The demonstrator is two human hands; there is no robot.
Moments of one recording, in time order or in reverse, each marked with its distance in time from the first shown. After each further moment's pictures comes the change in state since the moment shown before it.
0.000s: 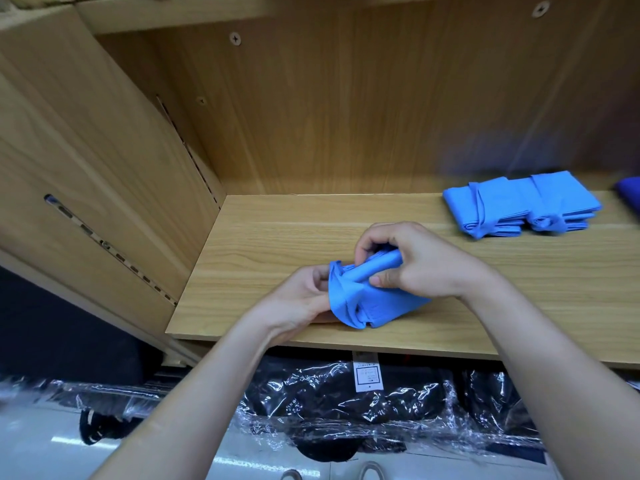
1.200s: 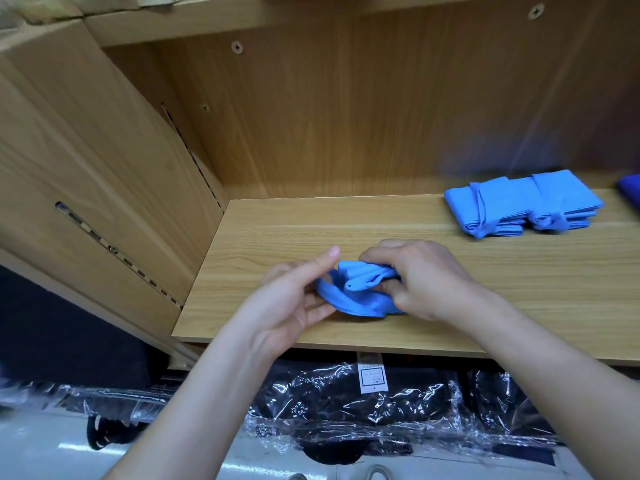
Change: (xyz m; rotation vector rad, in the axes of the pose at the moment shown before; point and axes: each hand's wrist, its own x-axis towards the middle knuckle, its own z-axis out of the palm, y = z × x) left_hand -0.026 0.044 0.022 -0.249 0.415 -0.181; right_hand -0.010 0.014 0.023 -0.482 0.171 -0.003
